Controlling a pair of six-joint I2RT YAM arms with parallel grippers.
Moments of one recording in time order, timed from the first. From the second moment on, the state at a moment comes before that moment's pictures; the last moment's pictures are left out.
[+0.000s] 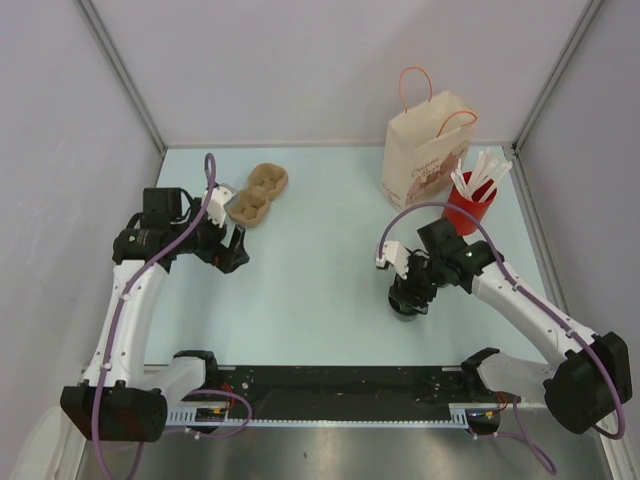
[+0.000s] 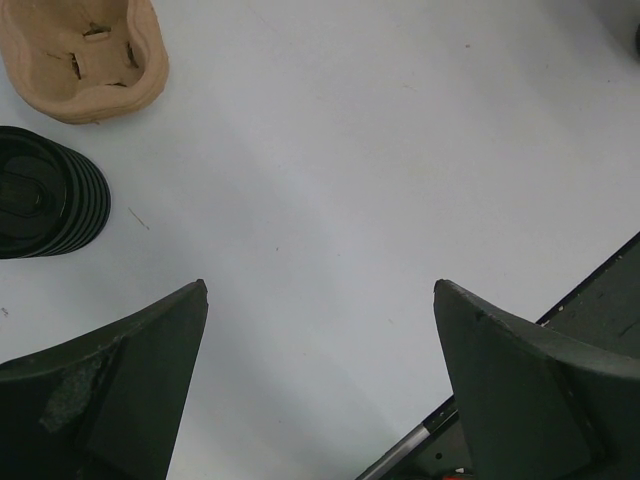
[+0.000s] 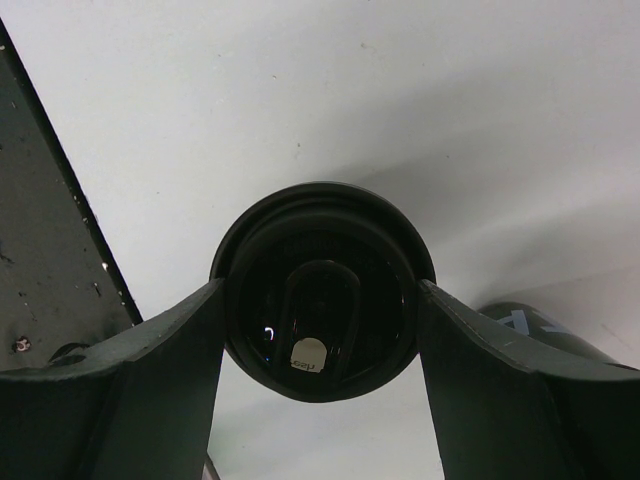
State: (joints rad) left arm -0.01 1.05 1.14 -0.97 0.52 0.44; right arm 0.50 1.14 0.88 -0.84 -0.41 -0.72
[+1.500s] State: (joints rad) left arm -0.01 1.06 1.14 -0.97 0.53 0.44; right arm 0.50 1.06 1.03 -0.60 -0.16 -0.63
